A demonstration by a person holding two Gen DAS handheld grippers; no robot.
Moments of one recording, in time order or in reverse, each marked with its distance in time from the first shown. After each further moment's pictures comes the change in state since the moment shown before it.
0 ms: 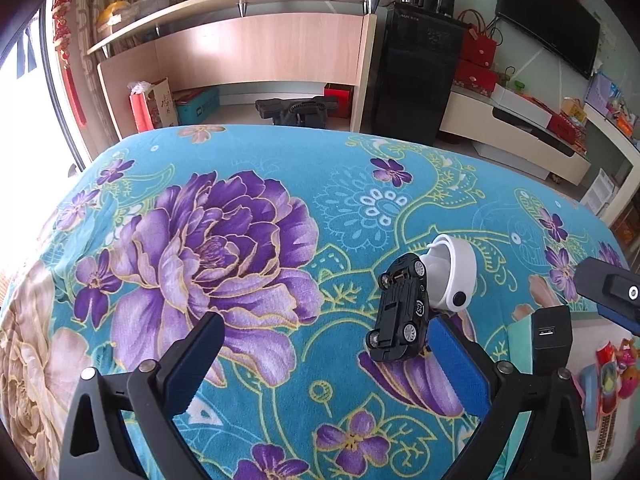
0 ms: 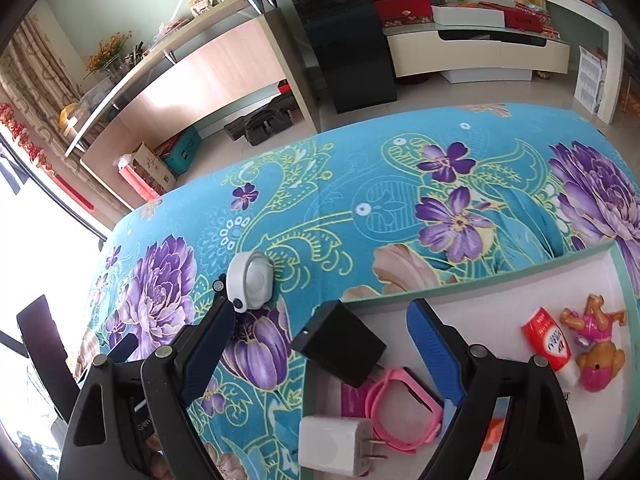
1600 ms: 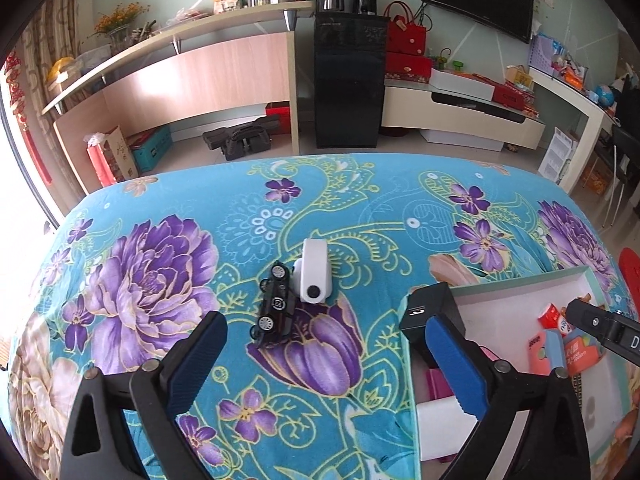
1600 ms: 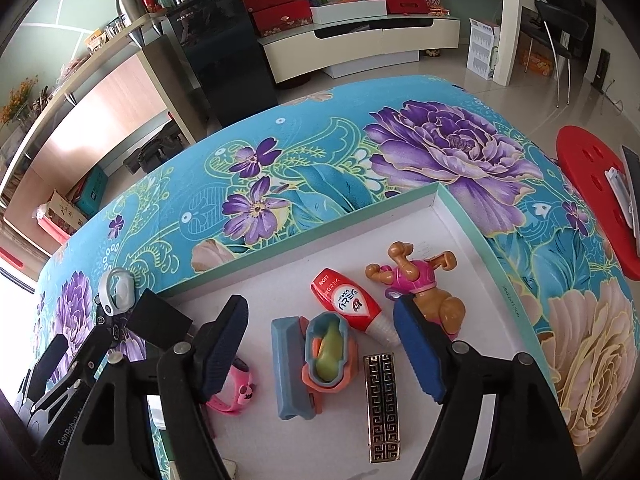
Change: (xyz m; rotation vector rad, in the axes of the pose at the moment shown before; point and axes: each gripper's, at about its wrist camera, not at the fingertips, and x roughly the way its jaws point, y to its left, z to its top) left arm -0.047 -0.084 -0.007 0.188 -0.040 -0.057; right arm -0.061 -0.111 -0.041 0.238 -0.047 -0.314
